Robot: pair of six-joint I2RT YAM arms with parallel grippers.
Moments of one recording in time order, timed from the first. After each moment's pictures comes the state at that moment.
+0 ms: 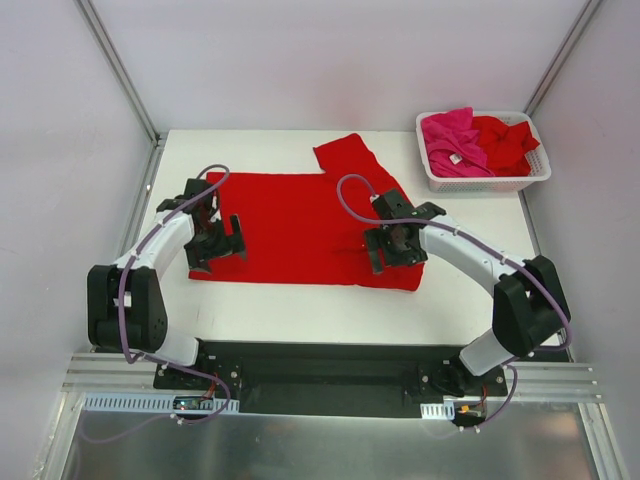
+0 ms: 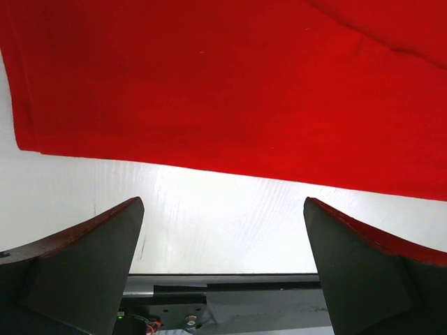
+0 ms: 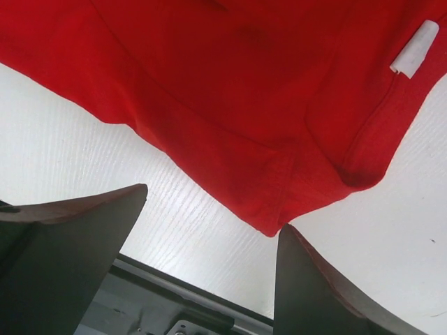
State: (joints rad) left arm -0.06 1.47 1.01 -0.86 0.13 -0.38; right arm 0.60 1.55 1.13 -0.87 0.12 0.29
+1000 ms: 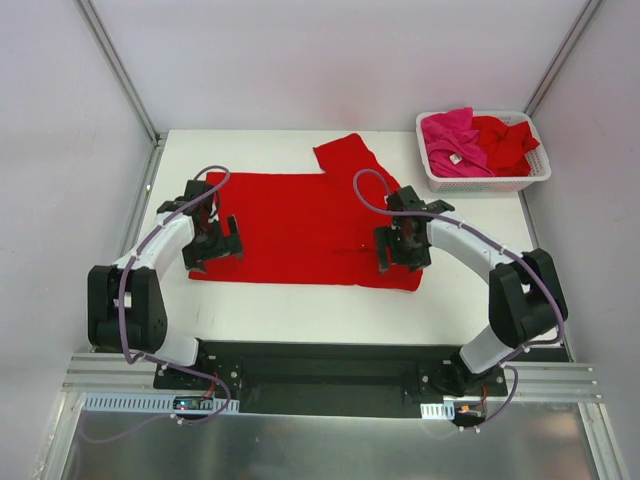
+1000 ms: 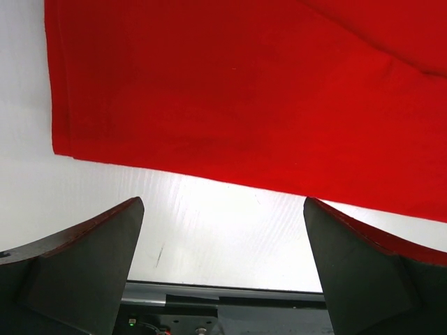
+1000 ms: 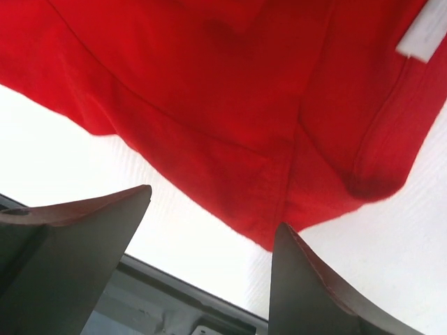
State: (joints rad) left arm -0.06 1.45 0.98 -0.84 0.04 -0.38; right arm 0.48 1.60 1.10 -0.83 -0.02 0.32
